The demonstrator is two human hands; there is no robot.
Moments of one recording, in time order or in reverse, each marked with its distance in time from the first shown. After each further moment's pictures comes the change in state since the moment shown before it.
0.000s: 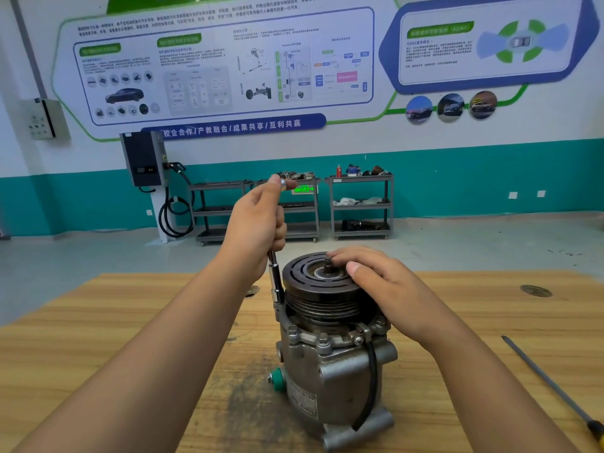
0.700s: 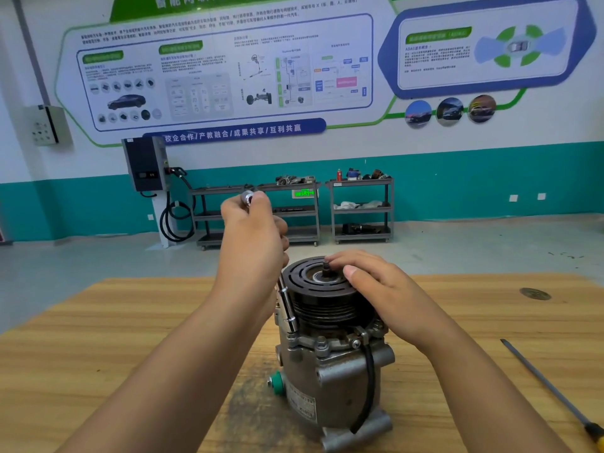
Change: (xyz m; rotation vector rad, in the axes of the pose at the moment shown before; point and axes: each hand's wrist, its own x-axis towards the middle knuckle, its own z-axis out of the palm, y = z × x) left_hand -0.054 0.032 0.023 -0.053 0.247 0.002; right_hand 0.001 0.000 0.001 -0.004 -0.004 -0.018
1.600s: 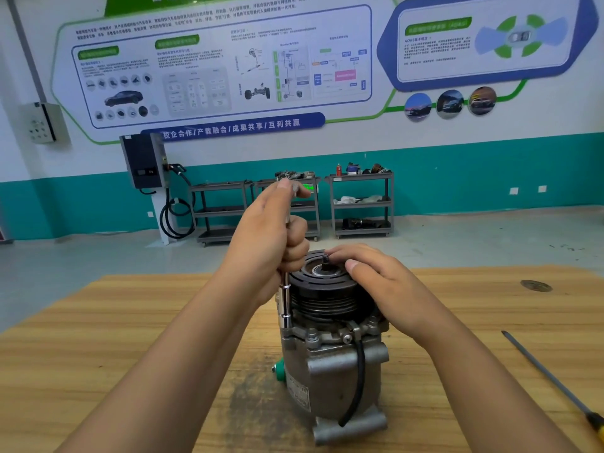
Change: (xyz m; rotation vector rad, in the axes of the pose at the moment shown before) left_hand 0.015 -0.014 -0.007 -0.047 -0.417 -0.066; right_hand 0.001 0.000 0.002 0.045 0.035 -0.005
